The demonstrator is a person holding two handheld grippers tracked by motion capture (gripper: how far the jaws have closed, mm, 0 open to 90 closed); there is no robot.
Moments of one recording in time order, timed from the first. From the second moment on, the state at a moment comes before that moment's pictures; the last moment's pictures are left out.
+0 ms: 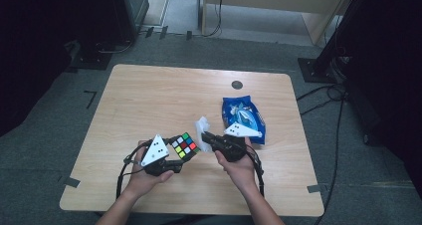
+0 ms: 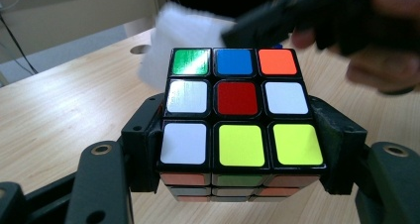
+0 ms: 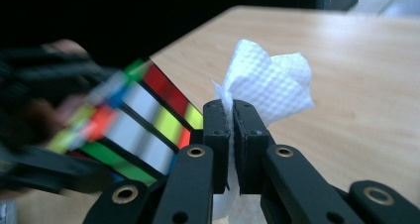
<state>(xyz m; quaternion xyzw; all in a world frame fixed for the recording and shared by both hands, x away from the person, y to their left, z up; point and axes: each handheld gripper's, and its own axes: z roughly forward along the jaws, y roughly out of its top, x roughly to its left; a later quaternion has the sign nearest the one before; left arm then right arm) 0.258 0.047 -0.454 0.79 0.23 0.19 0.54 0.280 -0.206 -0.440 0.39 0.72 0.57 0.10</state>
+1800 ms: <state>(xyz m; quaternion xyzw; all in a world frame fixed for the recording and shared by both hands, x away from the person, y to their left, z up) 0.257 0.054 -0.444 0.77 0.23 0.19 0.56 0.287 -0.208 -0.463 0.42 0.74 0.50 0.16</state>
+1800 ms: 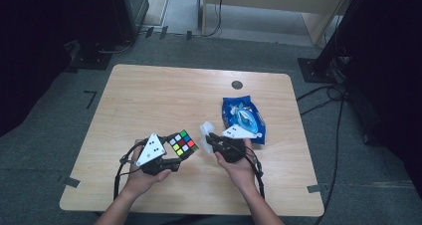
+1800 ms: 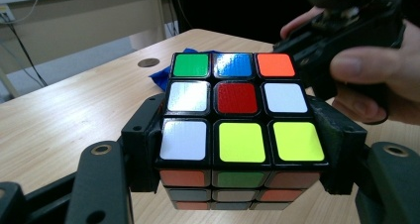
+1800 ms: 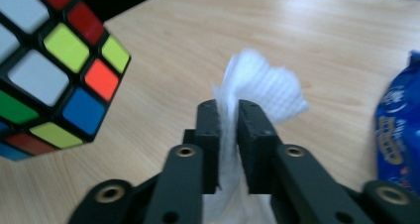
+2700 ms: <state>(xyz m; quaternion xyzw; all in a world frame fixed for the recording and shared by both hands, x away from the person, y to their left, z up) 0.254 0.047 -0.452 0.77 0.23 0.22 0.55 0.284 -0.198 -0.444 0.53 0.61 0.58 -0.13</state>
